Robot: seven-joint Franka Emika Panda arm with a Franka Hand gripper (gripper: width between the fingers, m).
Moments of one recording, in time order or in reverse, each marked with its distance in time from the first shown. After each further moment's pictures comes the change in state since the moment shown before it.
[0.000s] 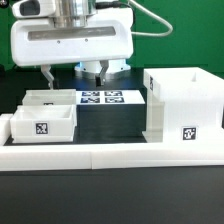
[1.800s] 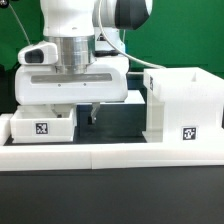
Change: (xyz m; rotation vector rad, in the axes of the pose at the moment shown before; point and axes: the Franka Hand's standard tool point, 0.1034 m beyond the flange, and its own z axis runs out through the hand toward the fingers) arm -0.021 0.011 0.073 -0.045 -0.025 0.001
